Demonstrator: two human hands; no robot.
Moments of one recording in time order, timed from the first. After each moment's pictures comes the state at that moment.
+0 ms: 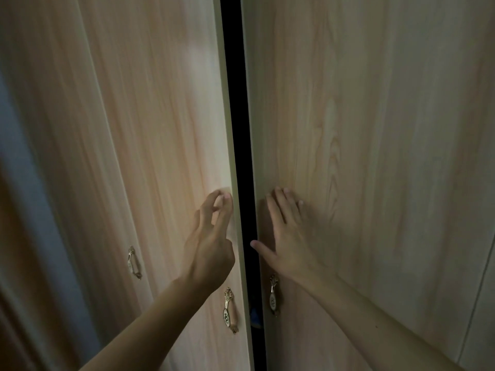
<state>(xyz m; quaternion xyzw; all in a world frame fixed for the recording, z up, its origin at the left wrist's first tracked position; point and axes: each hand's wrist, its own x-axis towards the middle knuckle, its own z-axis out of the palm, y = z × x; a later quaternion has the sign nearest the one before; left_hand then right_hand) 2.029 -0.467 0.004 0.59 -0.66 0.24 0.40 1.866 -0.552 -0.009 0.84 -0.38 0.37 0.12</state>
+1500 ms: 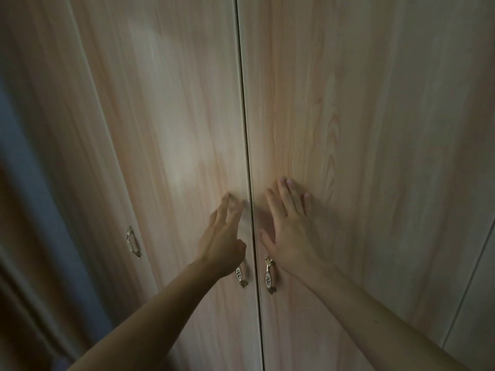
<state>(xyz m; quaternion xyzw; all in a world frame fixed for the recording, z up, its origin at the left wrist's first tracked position) 2.017 -0.494 -0.034 0.69 -0.66 0.09 0.28 1.853 -0.541 -0.022 0.84 -0.41 0.33 0.12</state>
